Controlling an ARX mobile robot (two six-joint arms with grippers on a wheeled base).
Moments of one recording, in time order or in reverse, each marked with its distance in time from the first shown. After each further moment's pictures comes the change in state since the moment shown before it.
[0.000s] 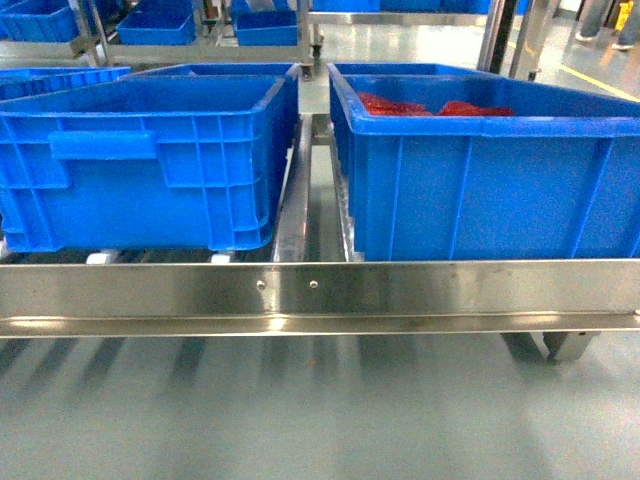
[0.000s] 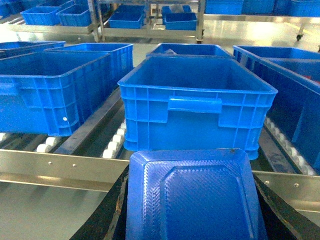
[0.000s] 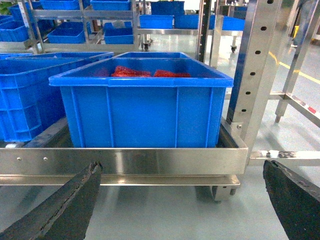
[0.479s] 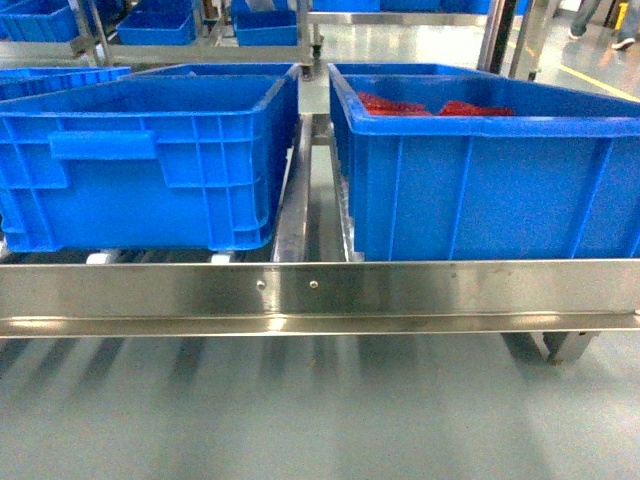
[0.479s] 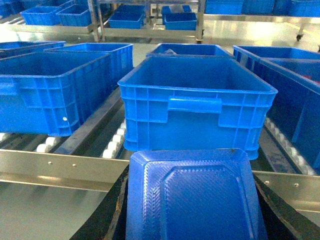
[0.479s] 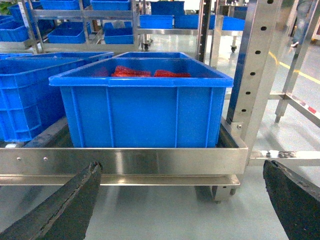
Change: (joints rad) left arm 0.000 0.000 0.000 0.000 0.000 0.000; right arm 0.000 0.000 0.000 0.000 0.000 0.000
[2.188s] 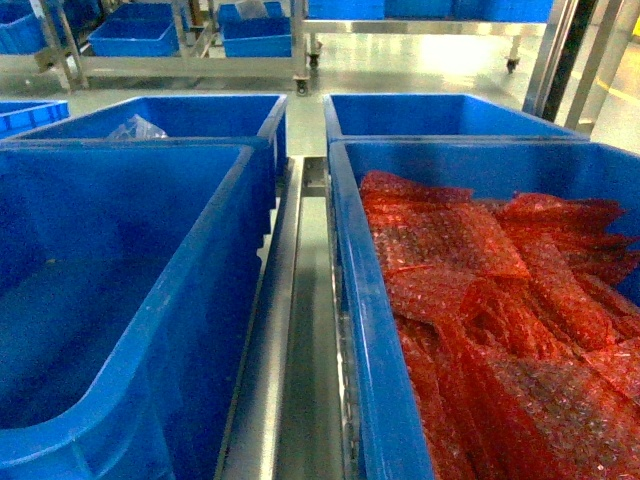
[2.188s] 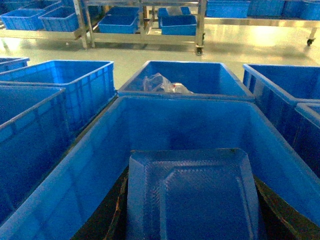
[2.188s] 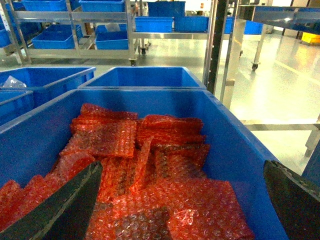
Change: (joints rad) left arm 0.001 0.002 0.000 0.000 0.000 0.000; right arm 0.000 0.000 0.000 0.001 0.000 0.000
